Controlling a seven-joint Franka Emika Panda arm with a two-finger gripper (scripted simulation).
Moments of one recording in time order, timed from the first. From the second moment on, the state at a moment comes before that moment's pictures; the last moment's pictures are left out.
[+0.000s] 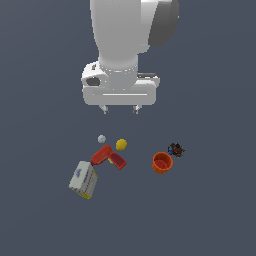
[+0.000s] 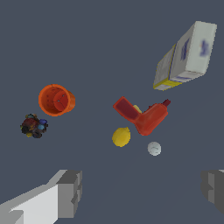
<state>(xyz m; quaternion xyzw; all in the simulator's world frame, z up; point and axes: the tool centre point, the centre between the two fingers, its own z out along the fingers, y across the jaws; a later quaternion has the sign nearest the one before) -0.003 -0.022 0.312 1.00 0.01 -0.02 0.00</state>
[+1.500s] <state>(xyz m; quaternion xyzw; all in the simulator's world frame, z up) -0.003 -0.005 0.245 1.00 0.05 -0.02 -0.01</state>
